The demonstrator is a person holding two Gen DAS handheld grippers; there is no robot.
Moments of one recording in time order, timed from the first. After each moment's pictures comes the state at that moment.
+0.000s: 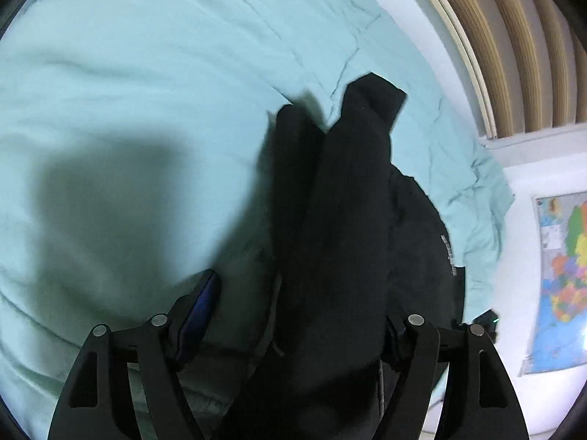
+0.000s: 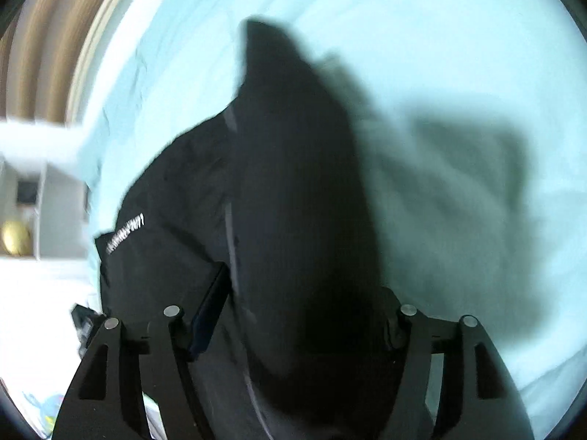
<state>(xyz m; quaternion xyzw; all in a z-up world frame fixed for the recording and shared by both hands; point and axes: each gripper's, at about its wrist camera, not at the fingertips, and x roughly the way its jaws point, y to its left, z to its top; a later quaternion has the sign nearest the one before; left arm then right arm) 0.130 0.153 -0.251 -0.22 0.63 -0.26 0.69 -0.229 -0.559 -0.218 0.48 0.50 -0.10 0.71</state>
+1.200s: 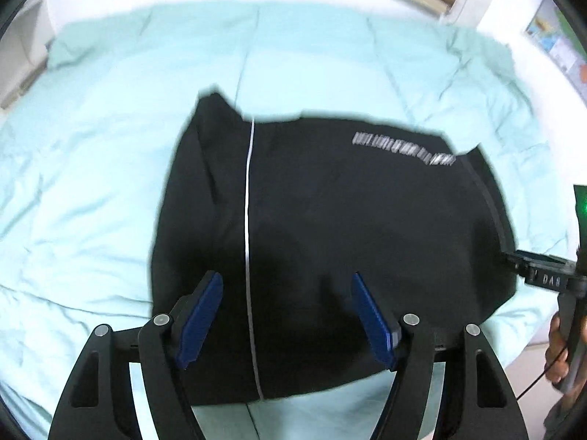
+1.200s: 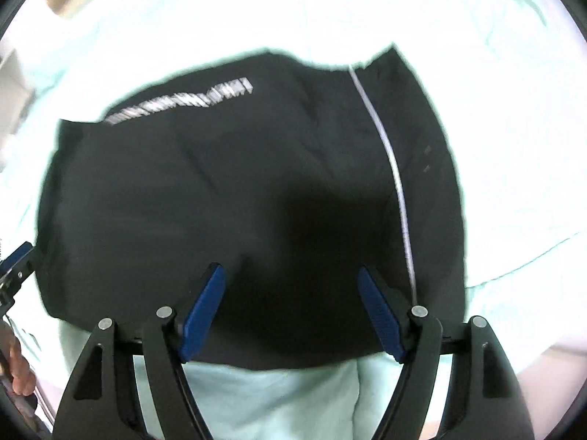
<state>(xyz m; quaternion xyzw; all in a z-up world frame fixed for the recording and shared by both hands) 0.033 0.048 -0.108 0.10 0.53 -0.29 0.79 -0.244 -0.368 -0.085 0.21 0.58 -0.21 0.76</state>
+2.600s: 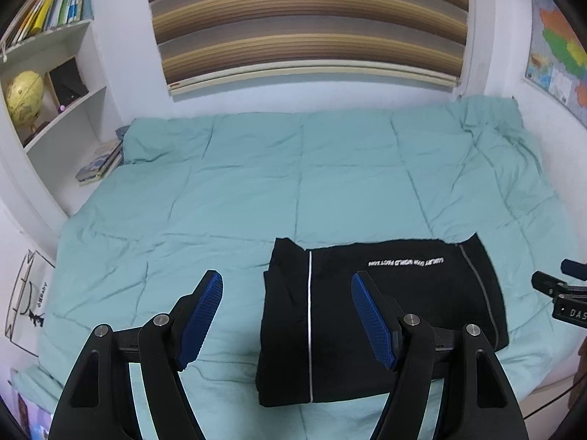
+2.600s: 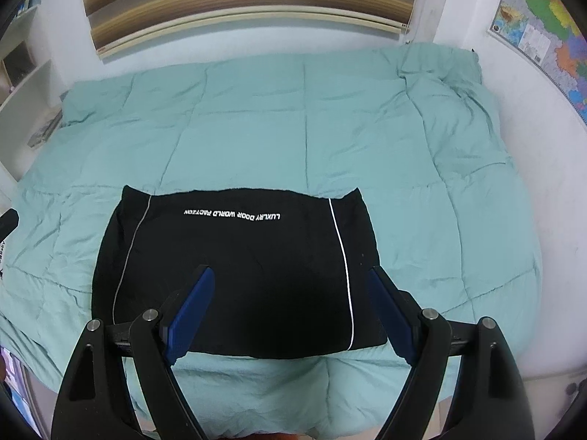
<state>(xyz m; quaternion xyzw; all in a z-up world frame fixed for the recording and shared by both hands) 0.003 0.080 0.067 0.13 0.39 -0.21 0.89 -0.218 -0.293 0.086 0.12 0.50 -0.27 0.82</state>
